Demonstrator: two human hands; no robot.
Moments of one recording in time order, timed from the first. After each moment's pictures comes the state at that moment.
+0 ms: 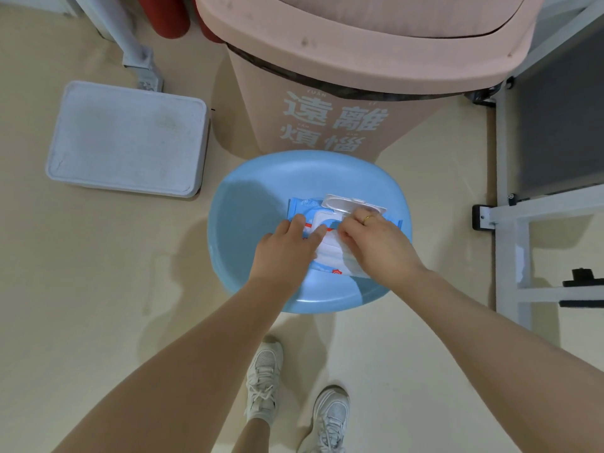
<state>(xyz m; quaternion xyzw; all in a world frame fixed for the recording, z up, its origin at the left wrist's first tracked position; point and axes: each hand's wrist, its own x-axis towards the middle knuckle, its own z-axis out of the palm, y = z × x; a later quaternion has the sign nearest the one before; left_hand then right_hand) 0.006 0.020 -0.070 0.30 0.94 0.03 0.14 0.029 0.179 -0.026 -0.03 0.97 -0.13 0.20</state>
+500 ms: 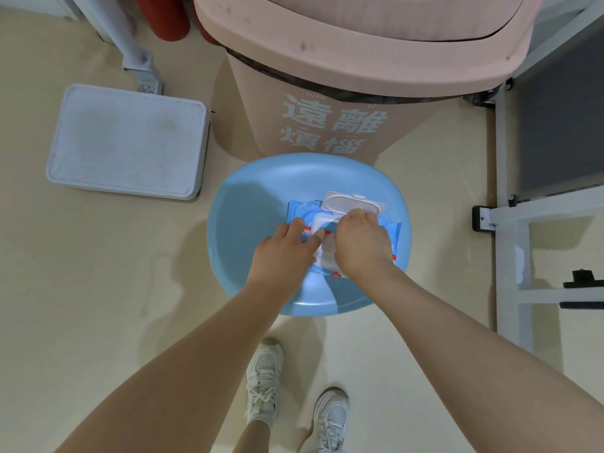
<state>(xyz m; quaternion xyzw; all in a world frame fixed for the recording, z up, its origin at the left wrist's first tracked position) 0.008 0.017 -0.073 0.33 0.93 0.08 0.12 0.011 0.144 -0.025 0.11 0.95 -0.01 0.30</state>
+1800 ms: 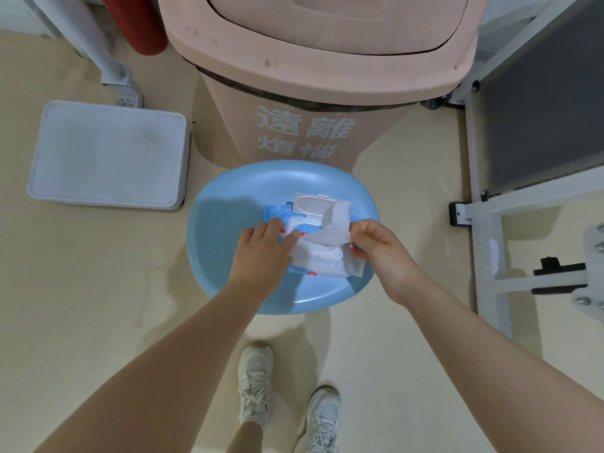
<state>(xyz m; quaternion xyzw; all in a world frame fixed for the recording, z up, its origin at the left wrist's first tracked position) 0.006 0.020 -0.061 0.30 0.94 0.07 0.12 0.056 0.204 -0.002 0.37 0.67 -0.62 0.18</state>
